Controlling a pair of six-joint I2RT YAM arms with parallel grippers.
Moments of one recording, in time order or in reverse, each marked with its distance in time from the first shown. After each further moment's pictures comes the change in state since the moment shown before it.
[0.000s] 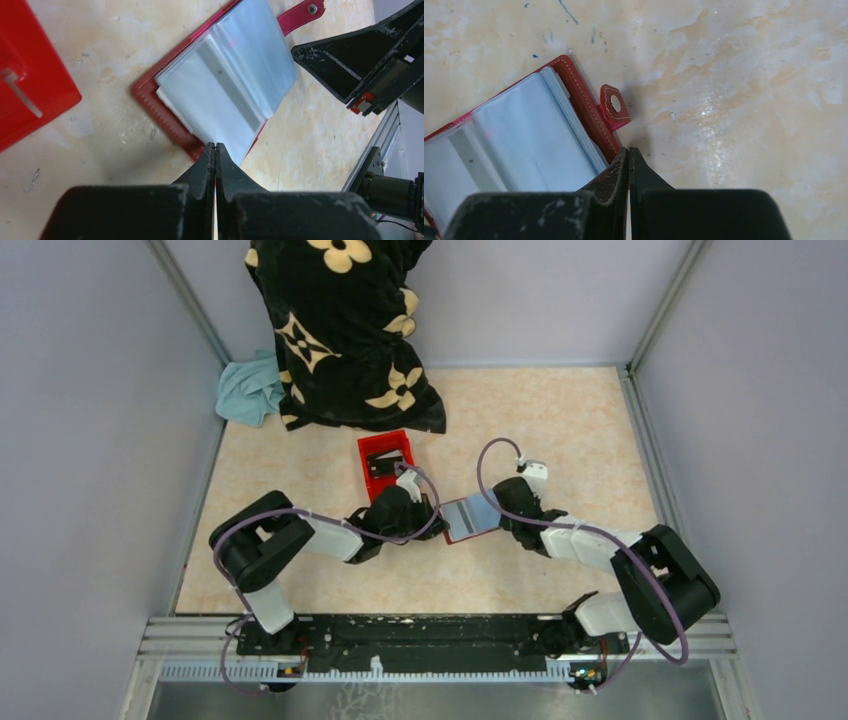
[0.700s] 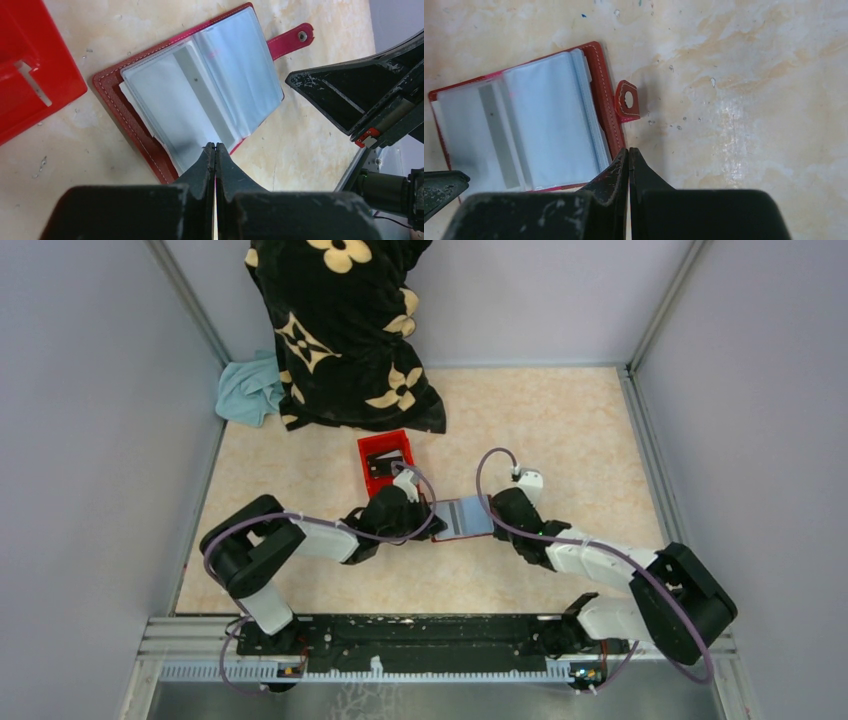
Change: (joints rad) left arm 0.004 -0.024 0.009 -0.043 0.003 -0.002; right arm 0.091 -0.089 -0.053 0.004 -0.060 0.058
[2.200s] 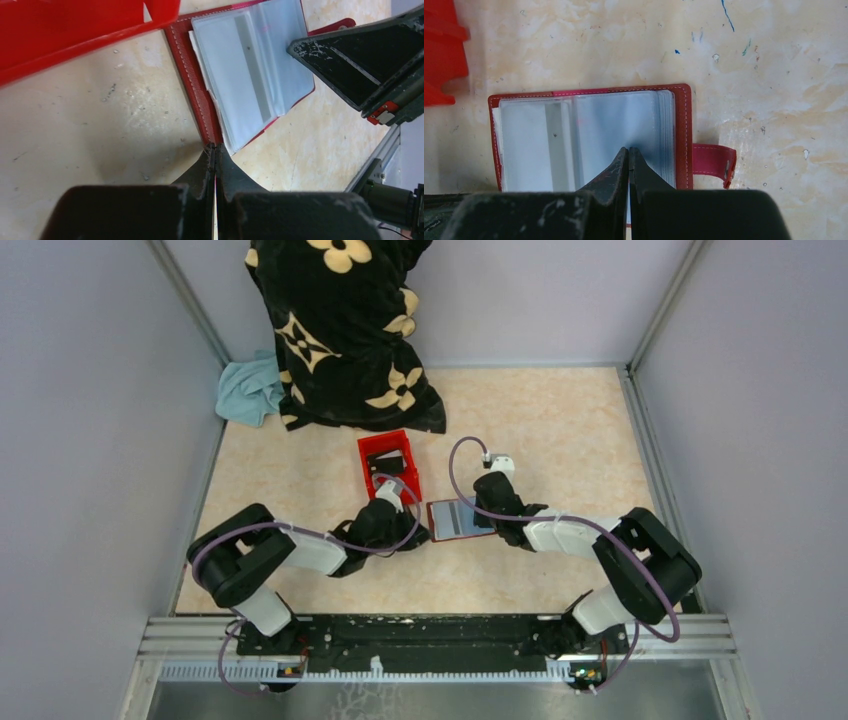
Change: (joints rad) left arm -0.001 -0.087 -0.151 0.027 -0.100 -0.106; right arm 0.009 0.206 0.139 0.134 -0.135 -0.138
